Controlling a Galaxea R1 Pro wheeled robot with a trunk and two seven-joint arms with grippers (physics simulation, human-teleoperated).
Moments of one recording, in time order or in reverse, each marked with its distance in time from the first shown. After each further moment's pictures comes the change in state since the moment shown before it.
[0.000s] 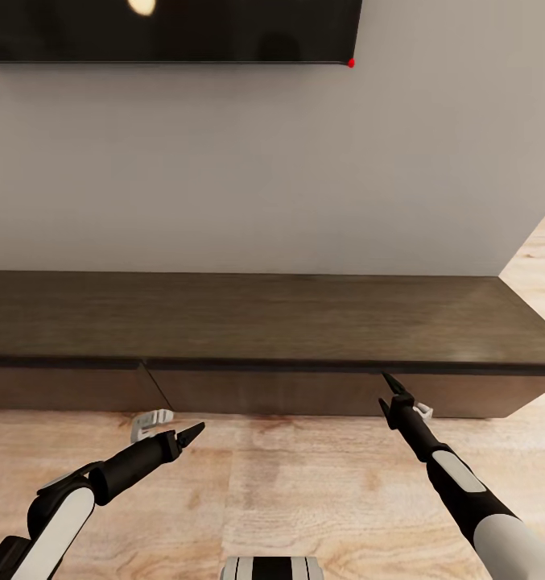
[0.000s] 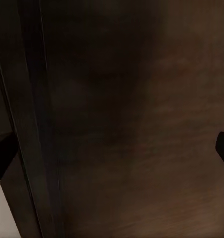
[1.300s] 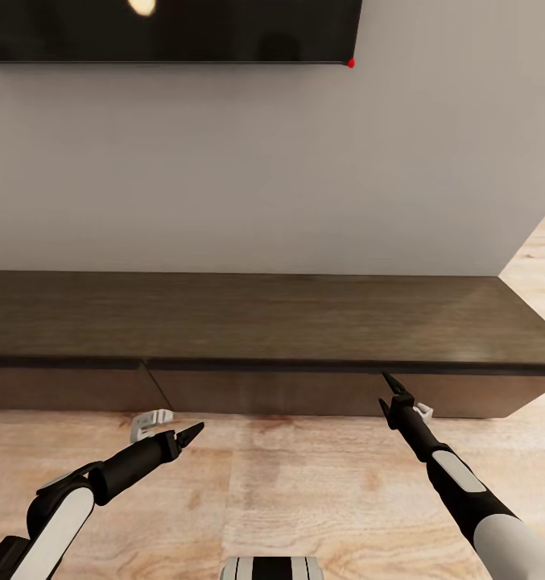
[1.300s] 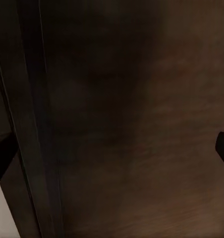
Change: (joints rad) left arm 0.000 0.002 0.001 0.000 0.001 0.000 0.000; right arm 0.000 0.000 0.000 0.000 0.000 -0.001 -0.002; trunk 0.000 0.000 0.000
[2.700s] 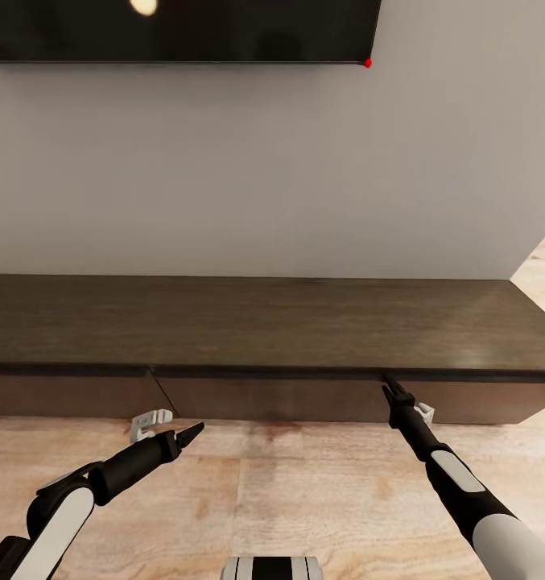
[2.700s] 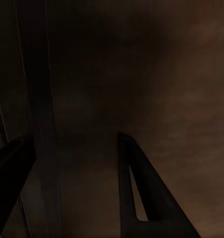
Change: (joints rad) left arm 0.000 0.000 0.000 0.003 0.001 0.000 0.000; right arm 0.000 0.002 0.005 -0.001 -0.002 -0.041 0.001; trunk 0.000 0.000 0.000
